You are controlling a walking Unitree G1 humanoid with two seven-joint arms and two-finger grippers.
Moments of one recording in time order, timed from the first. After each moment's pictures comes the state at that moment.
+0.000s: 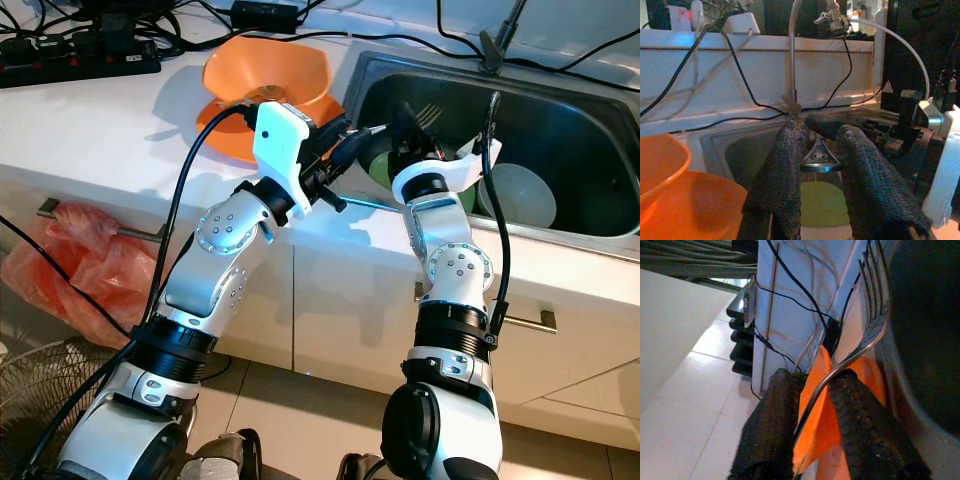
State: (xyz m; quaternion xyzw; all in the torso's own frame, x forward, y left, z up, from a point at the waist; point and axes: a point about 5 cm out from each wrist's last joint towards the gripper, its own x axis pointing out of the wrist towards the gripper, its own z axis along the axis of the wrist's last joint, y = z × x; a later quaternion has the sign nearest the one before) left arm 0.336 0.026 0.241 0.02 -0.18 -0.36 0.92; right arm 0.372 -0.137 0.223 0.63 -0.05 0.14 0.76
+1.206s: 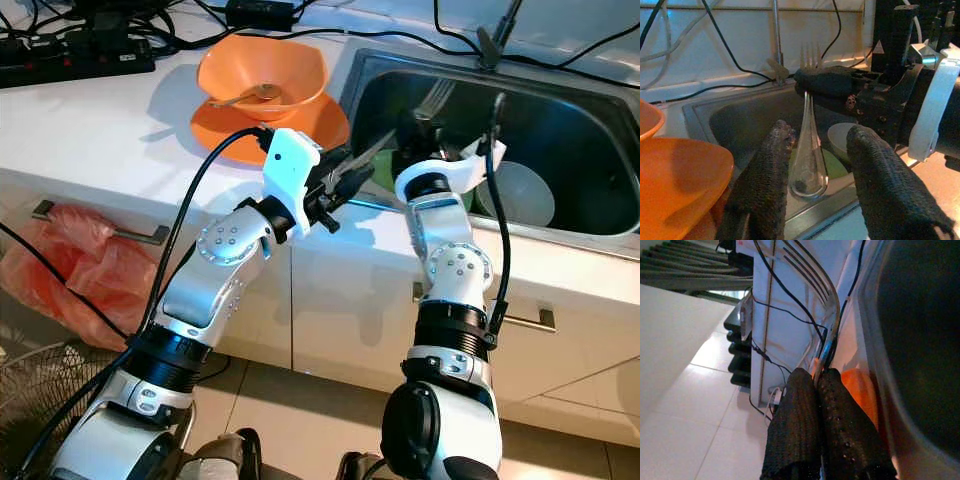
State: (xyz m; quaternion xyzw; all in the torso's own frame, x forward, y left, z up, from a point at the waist) left arm 0.334 0.027 0.220 0.06 -0.12 -0.38 0.92; right arm 0.373 -0.143 0.222 0.64 -0.06 0.12 0.75
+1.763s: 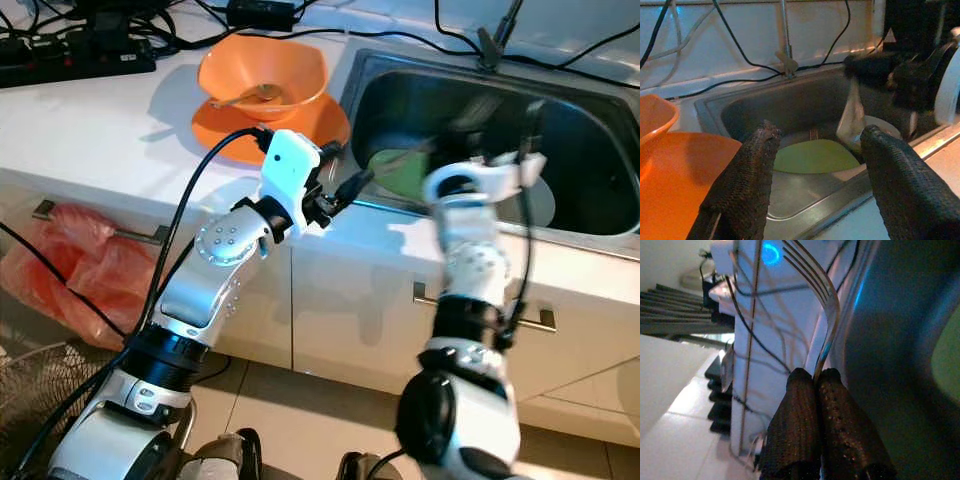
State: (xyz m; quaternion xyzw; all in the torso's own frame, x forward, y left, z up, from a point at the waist) left arm 0.337 0.032 0.218 0.08 -0.12 -0.36 0.92; right arm 0.378 -0.184 0.219 0.64 -0.10 0.03 0.76
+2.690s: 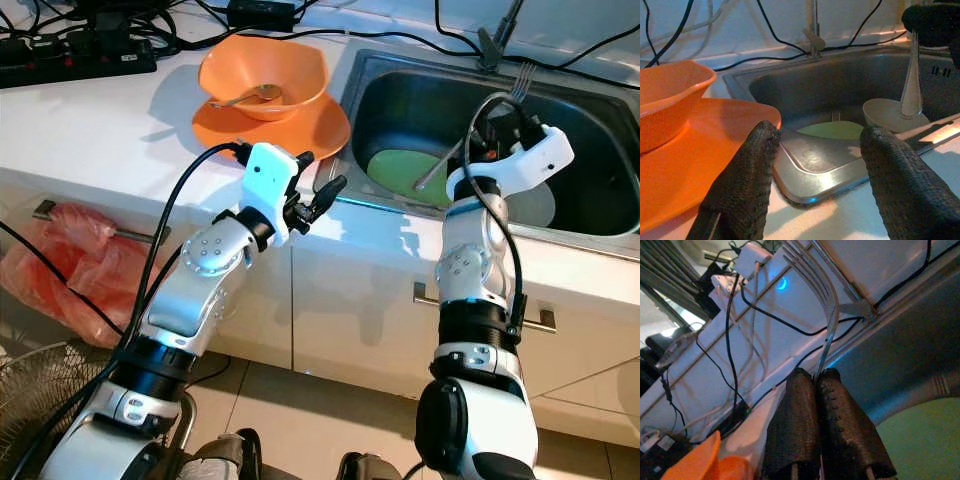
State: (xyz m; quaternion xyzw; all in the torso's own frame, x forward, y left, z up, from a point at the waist) left arm 0.337 0.052 0.201 0.08 -0.09 -0.31 0.94; right arm 0.376 -0.193 0.212 0.37 -0.18 -0.04 0.91
